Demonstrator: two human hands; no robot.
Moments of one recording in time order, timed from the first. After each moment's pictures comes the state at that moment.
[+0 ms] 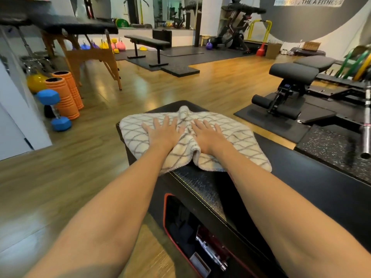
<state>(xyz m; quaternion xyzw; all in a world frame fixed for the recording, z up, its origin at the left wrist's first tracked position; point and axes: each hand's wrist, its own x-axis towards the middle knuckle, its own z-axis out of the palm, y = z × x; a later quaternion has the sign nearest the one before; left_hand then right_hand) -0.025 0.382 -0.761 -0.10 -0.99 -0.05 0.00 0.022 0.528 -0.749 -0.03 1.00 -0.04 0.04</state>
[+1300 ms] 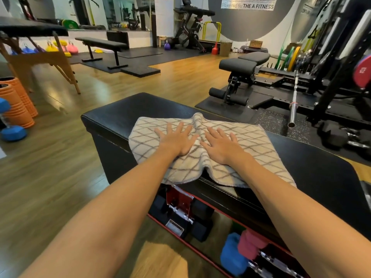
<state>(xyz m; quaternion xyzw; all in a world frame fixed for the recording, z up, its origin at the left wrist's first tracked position) 0.142 0.471 -0.754 -0.28 -0.96 -0.04 -0.06 0.239 0.608 -0.750 0.12 0.99 -0.06 0.04</state>
